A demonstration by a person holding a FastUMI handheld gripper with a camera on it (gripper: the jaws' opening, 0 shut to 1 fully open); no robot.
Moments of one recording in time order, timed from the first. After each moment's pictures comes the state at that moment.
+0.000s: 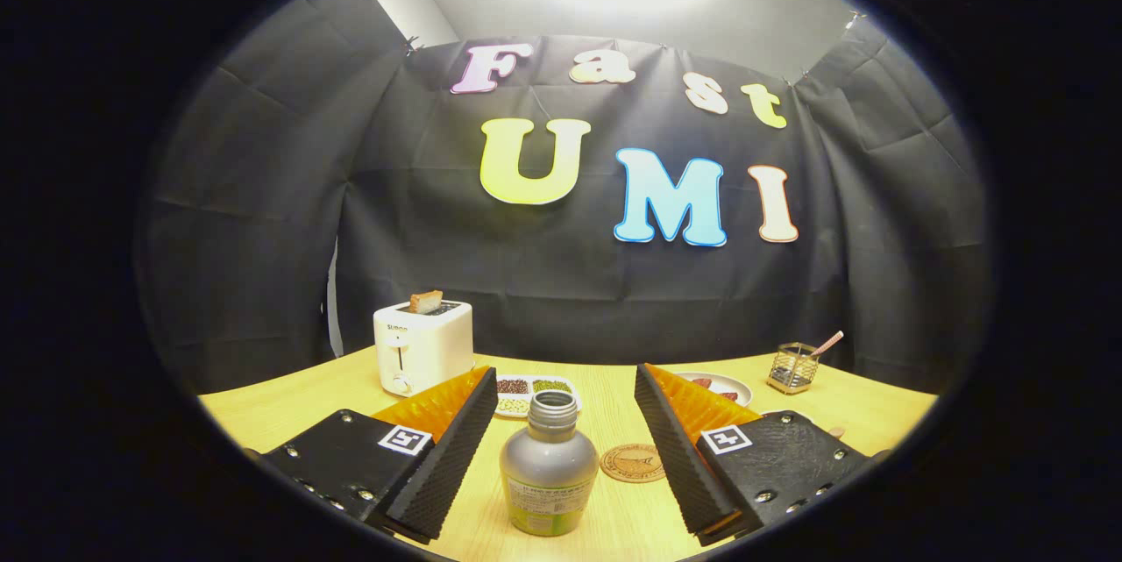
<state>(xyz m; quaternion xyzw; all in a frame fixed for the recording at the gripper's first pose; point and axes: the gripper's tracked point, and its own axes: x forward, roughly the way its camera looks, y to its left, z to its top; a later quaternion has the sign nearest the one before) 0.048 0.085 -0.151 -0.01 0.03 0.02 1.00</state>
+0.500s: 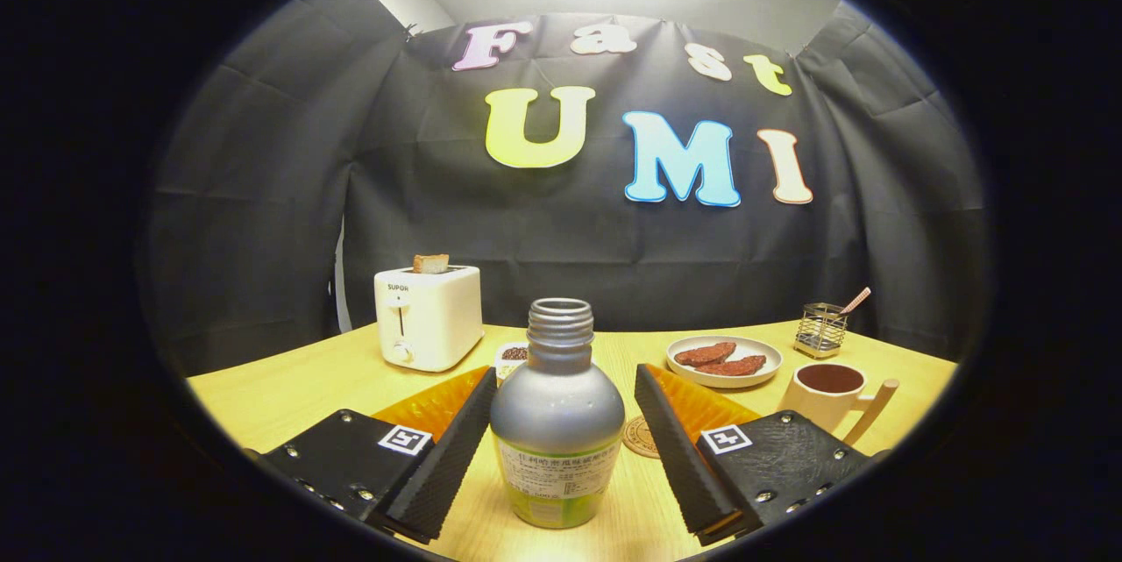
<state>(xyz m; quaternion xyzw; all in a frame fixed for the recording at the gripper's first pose) 0.063 0.082 -0.214 0.00 0.06 0.02 1.00</state>
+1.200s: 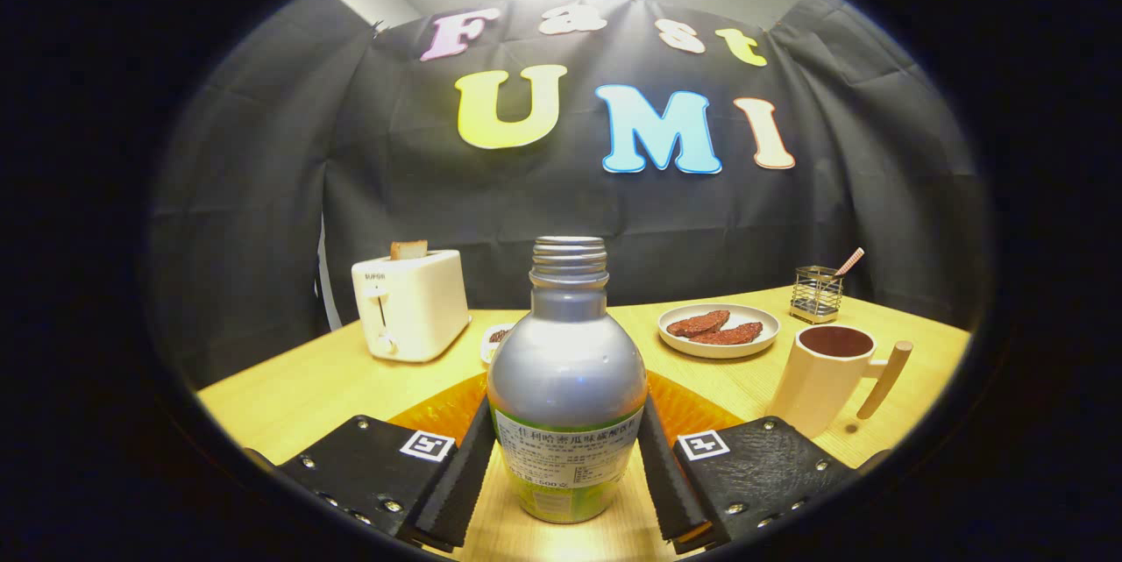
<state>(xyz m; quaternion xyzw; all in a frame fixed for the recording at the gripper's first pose) 0.069 0.069 -0.221 0.07 0.08 0.00 0.99</state>
